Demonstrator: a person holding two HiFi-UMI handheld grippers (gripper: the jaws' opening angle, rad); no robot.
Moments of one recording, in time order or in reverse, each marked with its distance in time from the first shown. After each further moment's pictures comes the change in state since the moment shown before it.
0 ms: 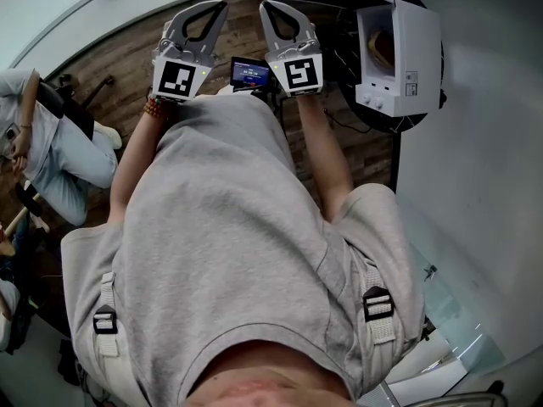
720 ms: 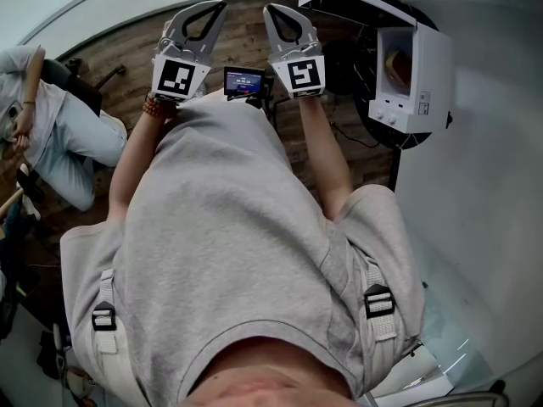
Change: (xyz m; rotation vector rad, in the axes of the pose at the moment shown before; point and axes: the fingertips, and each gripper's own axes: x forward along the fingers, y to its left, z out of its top) left arm -0.070 0.061 -0.021 0.043 0.000 0.075; right arm 0.046 0.073 0.003 0.001 -0.015 0.079
